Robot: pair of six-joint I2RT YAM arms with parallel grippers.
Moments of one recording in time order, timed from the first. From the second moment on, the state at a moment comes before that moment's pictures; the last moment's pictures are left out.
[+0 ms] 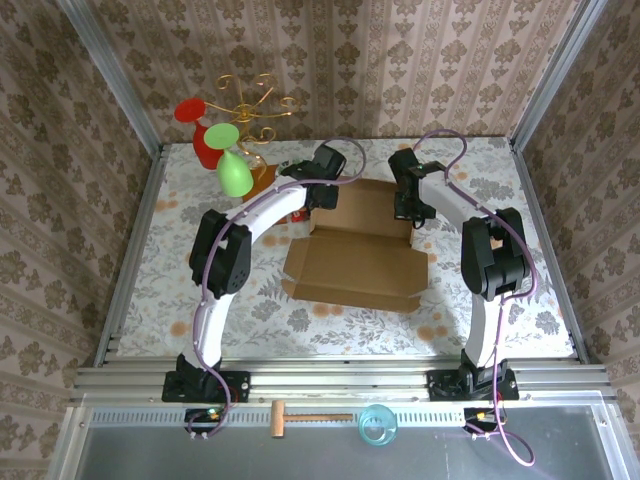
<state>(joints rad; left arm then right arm) -0.66 2.17 1.87 -0.71 -0.22 -0.33 0.26 1.99 1.58 -0.91 0.29 0.44</state>
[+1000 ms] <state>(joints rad) -0.59 2.14 2.16 -0.93 -0.07 -0.62 0.24 1.92 1.47 -0.82 0.27 0.43</state>
